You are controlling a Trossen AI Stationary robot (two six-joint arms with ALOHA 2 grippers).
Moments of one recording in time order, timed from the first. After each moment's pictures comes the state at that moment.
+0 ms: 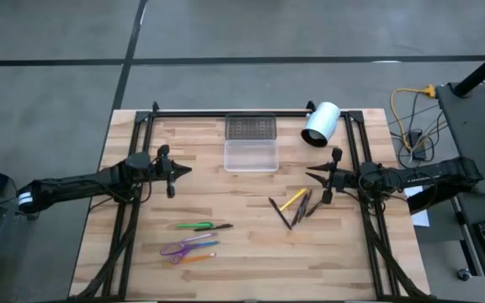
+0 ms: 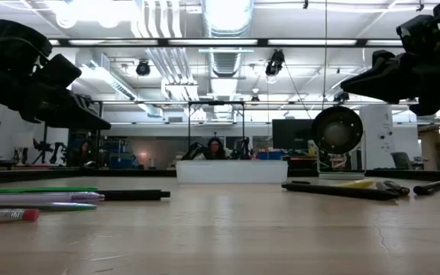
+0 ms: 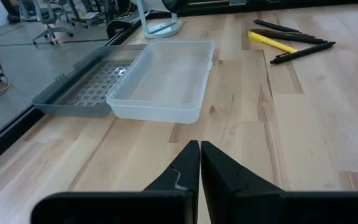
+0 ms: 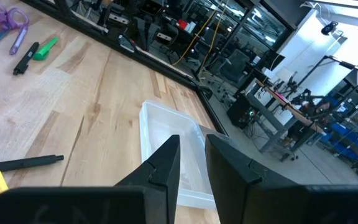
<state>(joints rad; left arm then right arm) 0.33 0.40 0.01 0.01 0.05 0.17 0.06 0.40 0.01 0.31 0.32 -0.50</state>
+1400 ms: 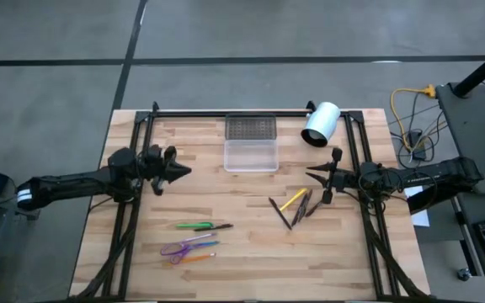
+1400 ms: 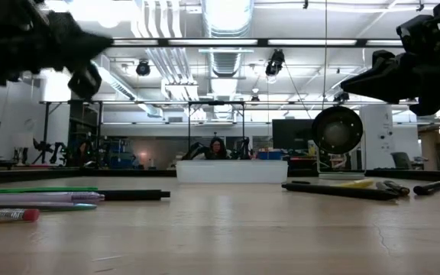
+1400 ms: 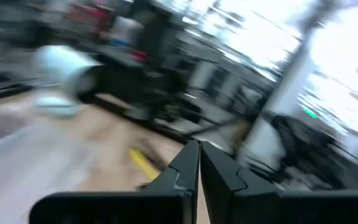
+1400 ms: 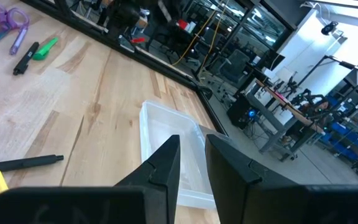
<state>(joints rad) 0.31 0.42 0.10 0.45 0.40 -0.49 0.06 0.40 0.01 0.31 0.32 -0.50</state>
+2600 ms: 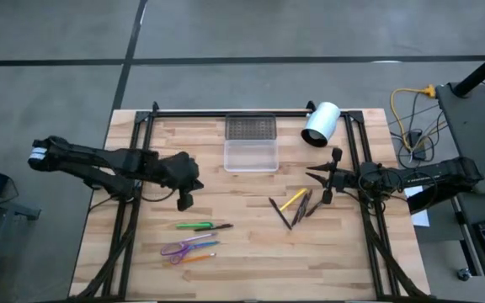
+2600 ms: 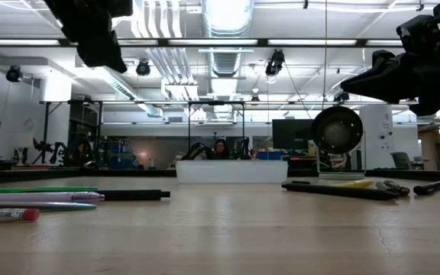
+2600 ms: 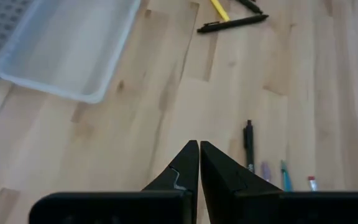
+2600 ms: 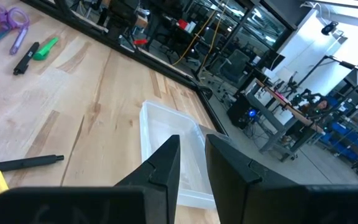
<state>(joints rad) -0.13 1.06 0.89 -0.66 -0.11 -0.34 0.07 0.40 0.01 0.31 0.32 -0.50</state>
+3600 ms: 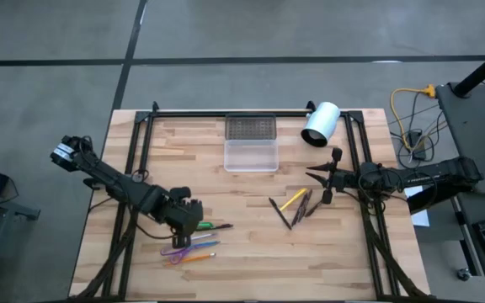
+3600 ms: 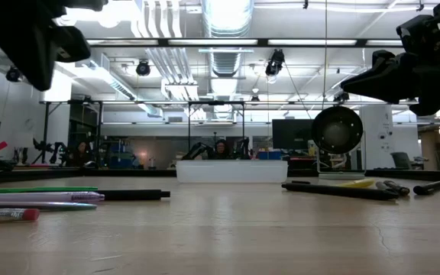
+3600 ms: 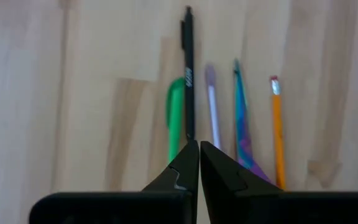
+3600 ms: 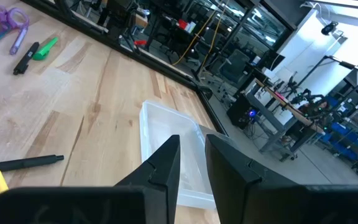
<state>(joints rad) -0.51 1.36 1.04 -0.89 -0.14 -0.61 0.07 0.40 0.01 0.31 0.32 -0.50</state>
